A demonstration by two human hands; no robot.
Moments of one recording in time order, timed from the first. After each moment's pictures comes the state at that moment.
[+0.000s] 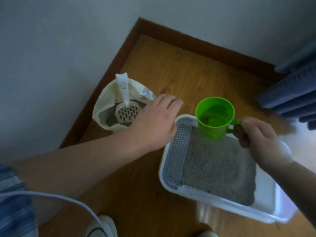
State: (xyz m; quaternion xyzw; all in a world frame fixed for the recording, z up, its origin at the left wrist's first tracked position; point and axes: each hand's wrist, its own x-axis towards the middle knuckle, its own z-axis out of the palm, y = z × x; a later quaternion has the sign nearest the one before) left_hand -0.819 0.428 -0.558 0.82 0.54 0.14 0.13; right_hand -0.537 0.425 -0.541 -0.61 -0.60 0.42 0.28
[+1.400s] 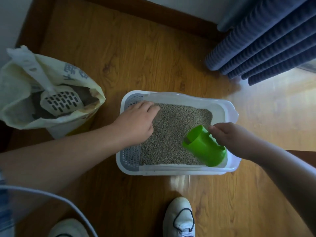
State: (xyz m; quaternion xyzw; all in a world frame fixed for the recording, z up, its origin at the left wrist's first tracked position) left_hand -0.731 0.424 -0.642 0.86 0.44 0.00 0.26; right_hand -0.452 0.370 -0.543 -0.74 -0.55 0.38 -0.11
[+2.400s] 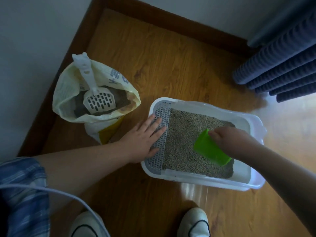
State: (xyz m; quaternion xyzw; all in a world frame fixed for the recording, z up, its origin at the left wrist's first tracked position) left_hand -0.800 0.386 -0.699 0.89 0.40 -0.14 0.18; right_hand -0.512 0.403 -0.576 -0.68 -0.66 0.22 -0.23
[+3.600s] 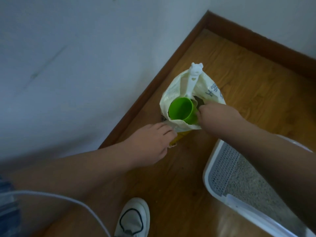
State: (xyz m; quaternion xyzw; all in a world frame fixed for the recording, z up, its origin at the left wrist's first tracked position) left_hand -0.971 0.325 -0.614 0.82 0.54 0.02 0.17; right_hand -0.778 0.478 -0.602 -0.44 -0.87 0.13 -0.17
